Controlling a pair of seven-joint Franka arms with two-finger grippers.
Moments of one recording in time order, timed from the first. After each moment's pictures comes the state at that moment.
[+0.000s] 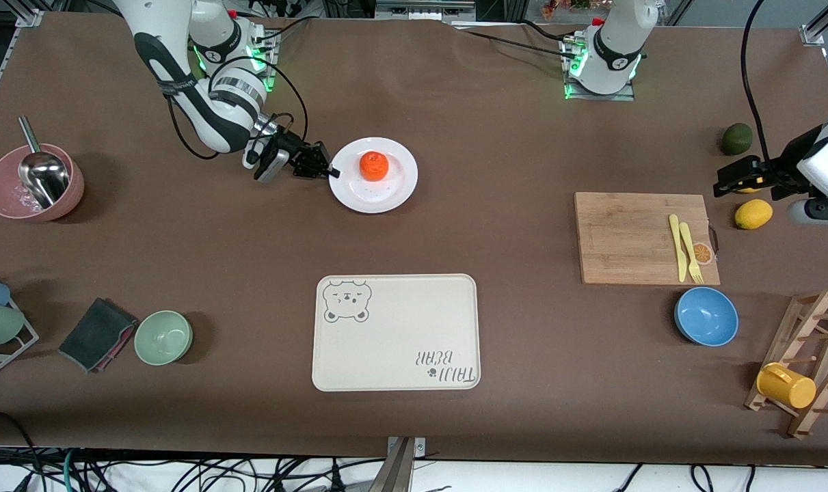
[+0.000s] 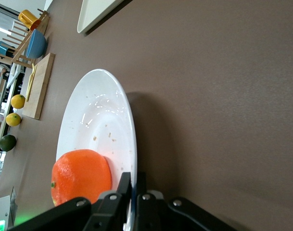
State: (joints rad) left arm 0.03 0.12 -0.01 -1.51 -0.03 1.53 0.05; right arm -0.10 0.32 0.59 -2.62 2.21 2.53 -1.82
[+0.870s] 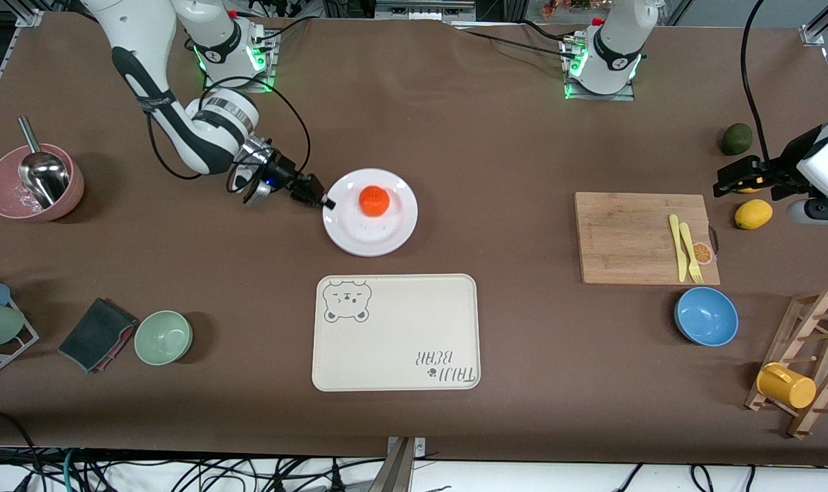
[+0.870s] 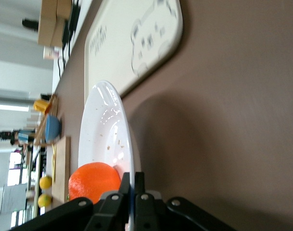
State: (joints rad) left arm 0.03 0.12 -0.01 -1.51 -0.03 1.53 0.05; right arm -0.16 0.38 0.58 -2.39 2.22 2.58 -1.51
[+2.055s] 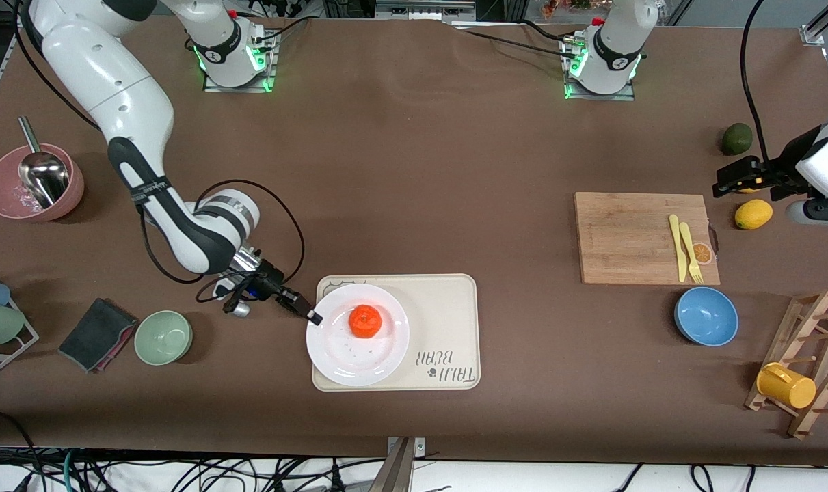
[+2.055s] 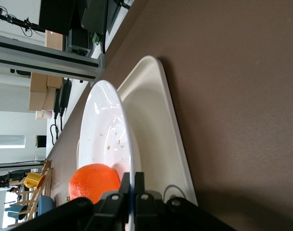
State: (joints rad) left arm 0.03 0.13 -0.01 -1.51 -0.03 1.53 0.05; right arm -0.10 0.90 0.55 -1.63 1.67 2.85 -1.05
